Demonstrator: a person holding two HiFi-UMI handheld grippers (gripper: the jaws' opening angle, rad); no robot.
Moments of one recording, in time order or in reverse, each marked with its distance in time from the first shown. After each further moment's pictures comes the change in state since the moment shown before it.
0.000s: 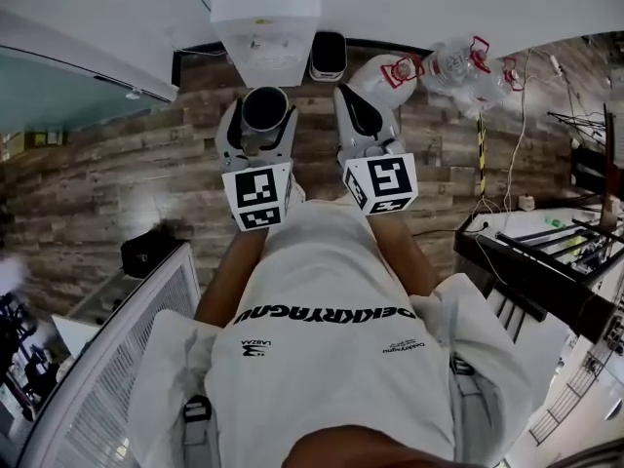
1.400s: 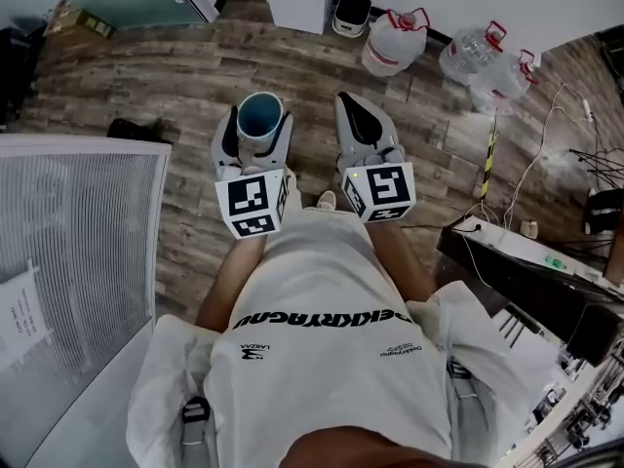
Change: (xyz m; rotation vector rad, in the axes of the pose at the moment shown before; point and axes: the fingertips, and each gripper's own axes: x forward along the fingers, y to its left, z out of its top) left arm -0.378 -0.346 -0.123 -0.060 -0.050 0.324; right arm -0.490 0.020 -0.088 0.032 -0.084 0.299
